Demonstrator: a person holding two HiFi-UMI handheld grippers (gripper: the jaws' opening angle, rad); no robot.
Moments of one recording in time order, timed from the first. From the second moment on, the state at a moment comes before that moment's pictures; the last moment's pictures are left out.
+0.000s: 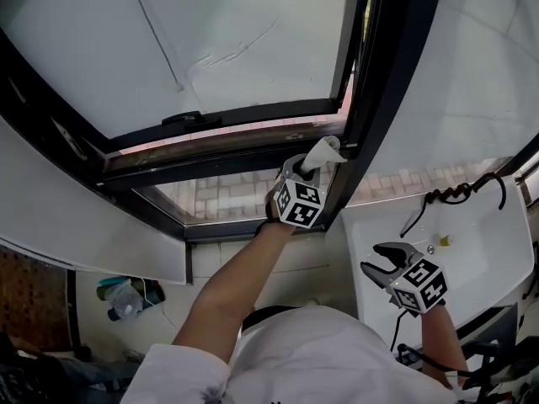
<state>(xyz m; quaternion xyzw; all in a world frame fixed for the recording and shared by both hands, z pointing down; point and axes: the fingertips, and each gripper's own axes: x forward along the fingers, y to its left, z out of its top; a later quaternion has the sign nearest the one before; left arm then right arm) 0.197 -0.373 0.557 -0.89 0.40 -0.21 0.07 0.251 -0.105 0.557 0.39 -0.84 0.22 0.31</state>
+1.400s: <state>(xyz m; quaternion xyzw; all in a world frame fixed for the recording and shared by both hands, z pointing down) -0.306 -0.427 0.576 -0.77 0.55 -0.30 0.09 -0.009 -0.162 0.541 0.31 -0.86 0.18 0.35</state>
